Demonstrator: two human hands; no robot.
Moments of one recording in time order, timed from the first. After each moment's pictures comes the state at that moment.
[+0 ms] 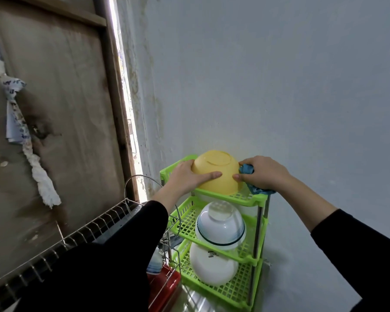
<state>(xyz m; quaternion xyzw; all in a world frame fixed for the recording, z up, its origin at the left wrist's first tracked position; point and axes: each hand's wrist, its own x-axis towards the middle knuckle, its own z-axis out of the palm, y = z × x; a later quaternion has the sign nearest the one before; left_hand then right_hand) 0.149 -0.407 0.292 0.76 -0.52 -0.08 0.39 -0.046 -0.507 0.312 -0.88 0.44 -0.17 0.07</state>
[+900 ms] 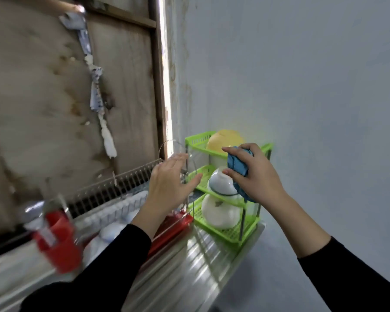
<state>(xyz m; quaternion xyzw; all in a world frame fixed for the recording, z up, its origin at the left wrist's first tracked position) 0.049 -0.192 0.253 0.77 -0.49 0.22 0.33 -0.128 -0.321 0.281 -0.88 0.19 -0.42 0.14</state>
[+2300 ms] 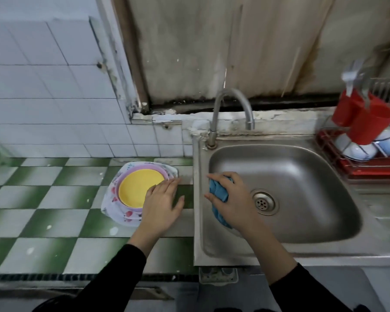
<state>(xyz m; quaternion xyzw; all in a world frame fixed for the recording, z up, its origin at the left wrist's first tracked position) 0.010 0.502 0.011 0.98 -0.08 0.10 0.16 -0.007 0.297 0.061 -0.90 -0.11 -0.06 0.42</state>
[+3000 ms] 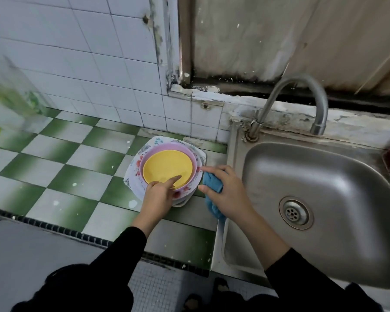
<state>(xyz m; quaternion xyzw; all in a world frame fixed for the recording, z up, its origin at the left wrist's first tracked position) 0.024 0.569 -0.055 0.96 0.10 0.00 0.27 0.050 0.369 0.033 -0.88 -0.17 0.09 0.43</state>
